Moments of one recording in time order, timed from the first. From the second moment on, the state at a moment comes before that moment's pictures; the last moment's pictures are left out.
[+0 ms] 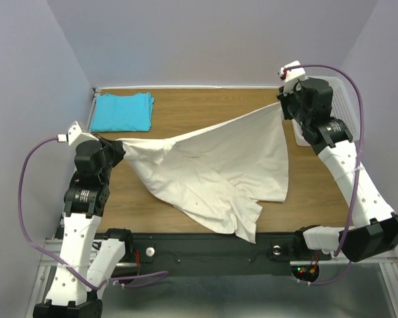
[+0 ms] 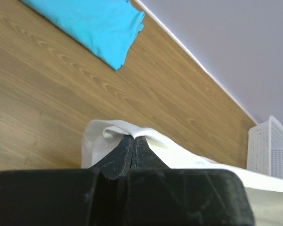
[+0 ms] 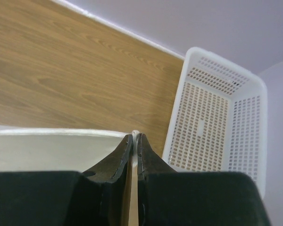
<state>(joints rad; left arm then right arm) -0.08 0.68 0.87 -0.52 -0.20 -0.75 0.27 1.26 1.39 -0.46 0.15 -0.29</state>
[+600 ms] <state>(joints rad) -0.08 0.76 1.14 -0.31 -0.21 -0.69 0.25 1.37 1.75 -0.44 0.25 -0.27</state>
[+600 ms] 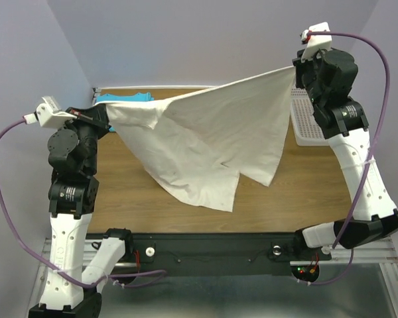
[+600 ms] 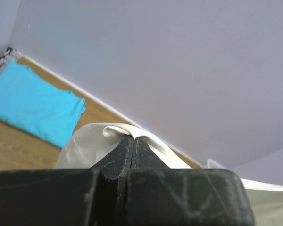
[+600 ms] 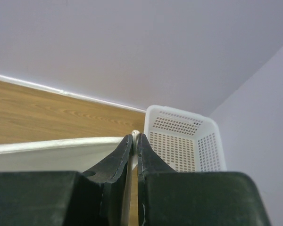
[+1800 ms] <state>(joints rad) -0.08 1.38 1.36 0.08 -0.06 -0.79 0.18 1.84 2.18 -0.38 0.17 -0.23</state>
